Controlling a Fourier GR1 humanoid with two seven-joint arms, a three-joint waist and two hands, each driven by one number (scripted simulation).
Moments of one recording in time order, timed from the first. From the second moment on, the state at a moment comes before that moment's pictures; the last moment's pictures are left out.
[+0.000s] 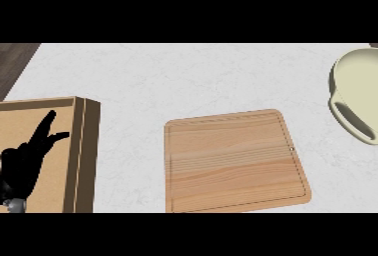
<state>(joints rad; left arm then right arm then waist) 0.05 0.52 -0.11 -1.57 0.12 0.21 0.14 -1.00 -0.74 -0.15 -0.59 0.84 -0.32 0.38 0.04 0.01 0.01</state>
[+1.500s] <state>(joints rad) 0.02 0.51 -0.12 -1.57 0.10 0.20 0.15 -1.05 -0.77 -0.54 -0.27 0.52 -0.49 -0.19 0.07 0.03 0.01</state>
